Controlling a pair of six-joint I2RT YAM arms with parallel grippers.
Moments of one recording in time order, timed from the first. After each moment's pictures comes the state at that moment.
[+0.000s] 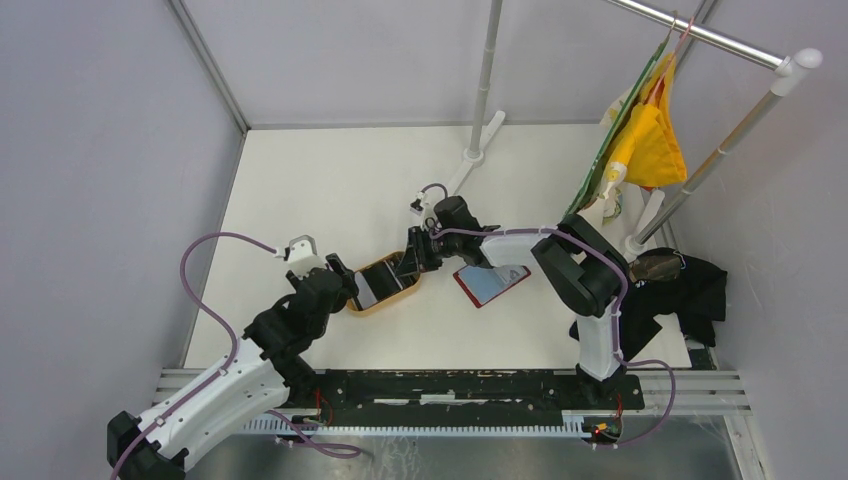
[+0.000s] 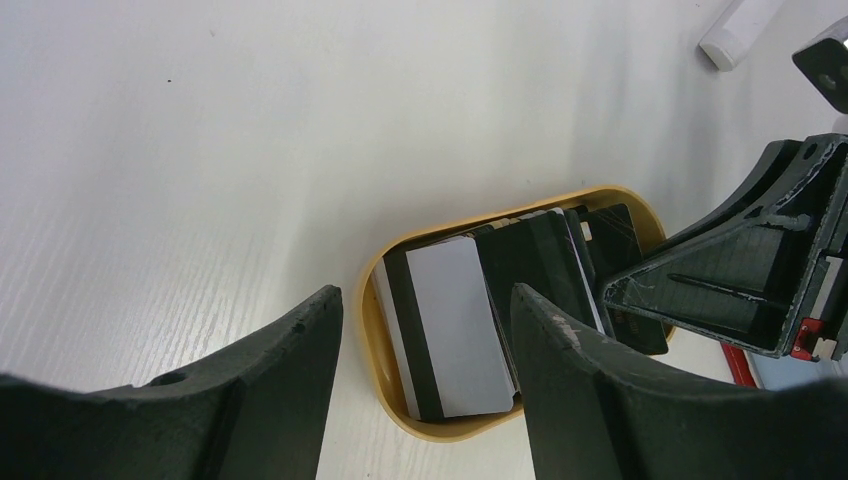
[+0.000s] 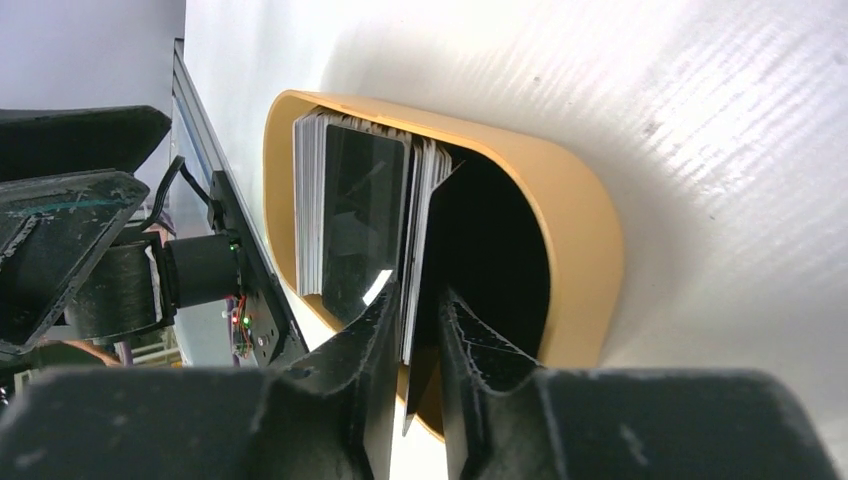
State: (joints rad) left arm -0.71 0.59 0.40 -0.46 -0.65 -0.79; right arm 0.74 1.99 1.11 0.24 -0.62 0.65
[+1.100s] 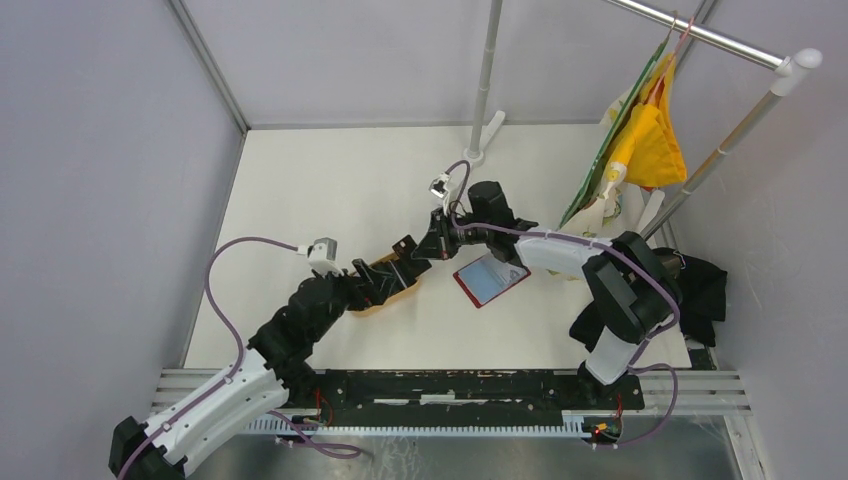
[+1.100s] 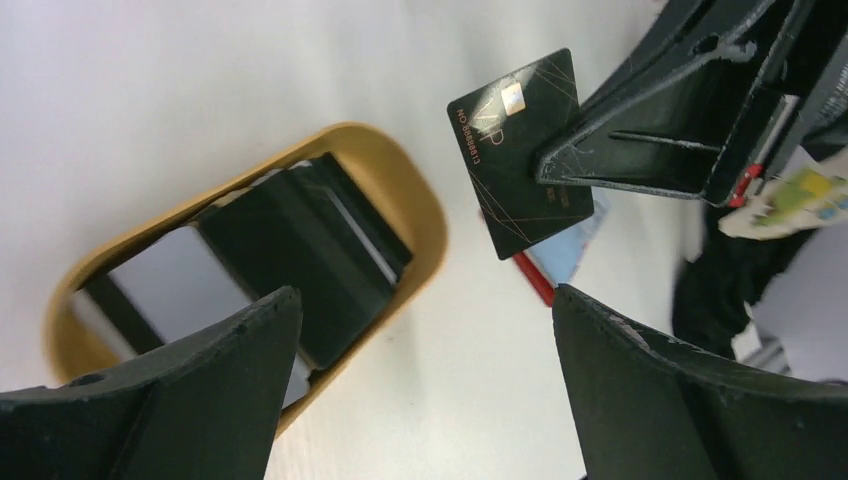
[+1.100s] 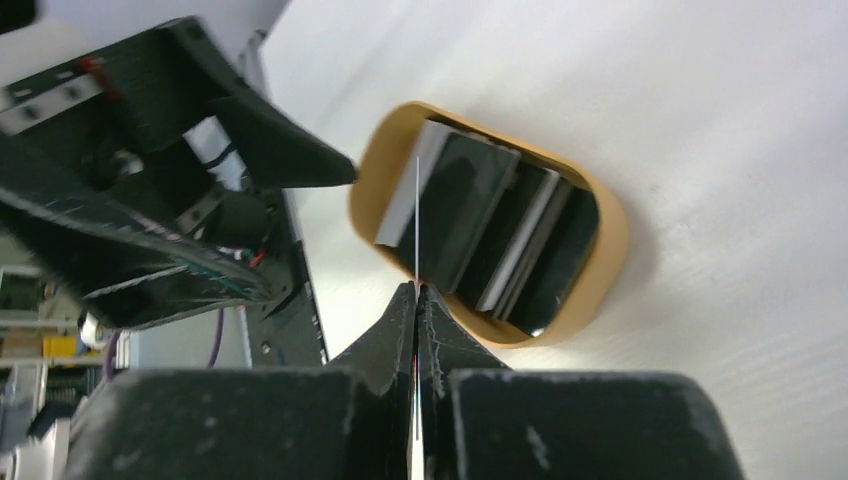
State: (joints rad) left arm -0.71 0.52 0.26 -0.11 -0.26 -0.74; right arm 0.65 1.74 0.98 0.27 -0.69 0.45
